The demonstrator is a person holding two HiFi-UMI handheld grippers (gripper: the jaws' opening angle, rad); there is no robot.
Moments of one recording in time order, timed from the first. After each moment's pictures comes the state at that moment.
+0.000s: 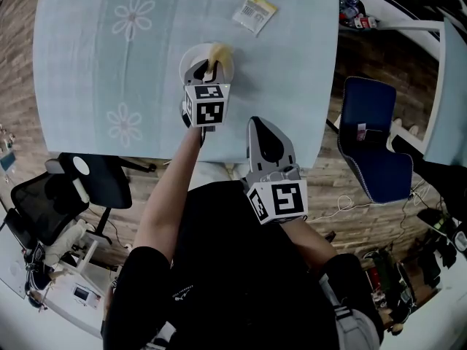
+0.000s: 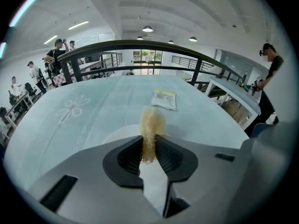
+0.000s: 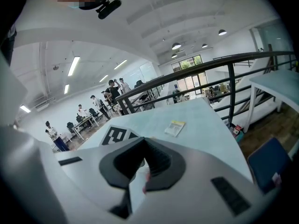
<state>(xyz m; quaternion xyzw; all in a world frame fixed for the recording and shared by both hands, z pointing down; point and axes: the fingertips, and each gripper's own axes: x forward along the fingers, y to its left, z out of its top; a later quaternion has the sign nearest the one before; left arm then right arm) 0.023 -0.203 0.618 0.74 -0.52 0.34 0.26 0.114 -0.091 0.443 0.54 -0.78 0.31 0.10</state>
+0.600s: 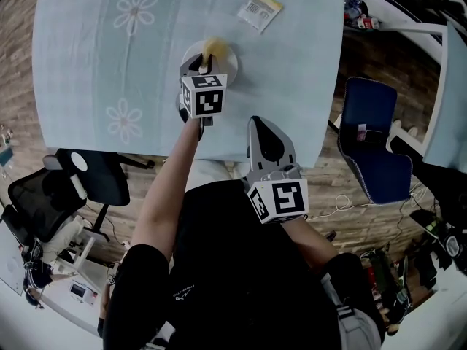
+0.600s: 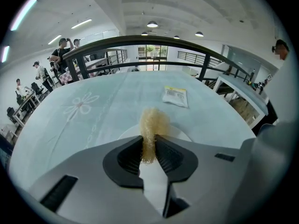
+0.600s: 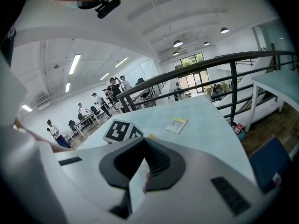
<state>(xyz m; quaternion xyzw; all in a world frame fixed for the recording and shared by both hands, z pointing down) -0.003 -0.212 0.624 0.71 -0.54 0.37 0.27 0.105 -0.088 0.450 0.53 -0.78 0.31 0.11</state>
